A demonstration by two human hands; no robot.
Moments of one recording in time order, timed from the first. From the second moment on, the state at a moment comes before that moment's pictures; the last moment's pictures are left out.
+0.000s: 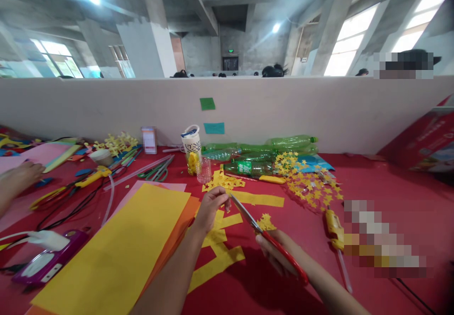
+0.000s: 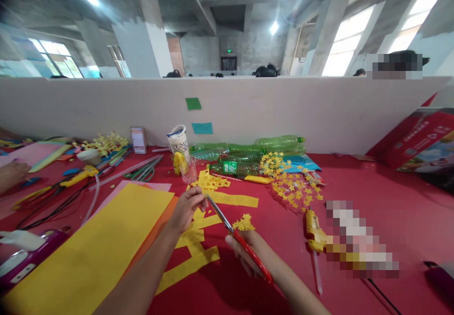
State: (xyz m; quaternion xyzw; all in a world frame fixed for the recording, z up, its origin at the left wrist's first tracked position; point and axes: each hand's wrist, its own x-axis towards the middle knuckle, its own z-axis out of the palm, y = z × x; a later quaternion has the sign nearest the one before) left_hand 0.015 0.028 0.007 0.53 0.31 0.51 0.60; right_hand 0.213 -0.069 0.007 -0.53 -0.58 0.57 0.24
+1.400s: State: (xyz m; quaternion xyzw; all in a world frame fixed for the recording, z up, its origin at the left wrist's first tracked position) left_hand 0.022 0.023 0.014 0.58 0.36 0.54 0.50; right_hand 0.206 -0.073 0.008 -0.53 -0.57 0.57 0.26
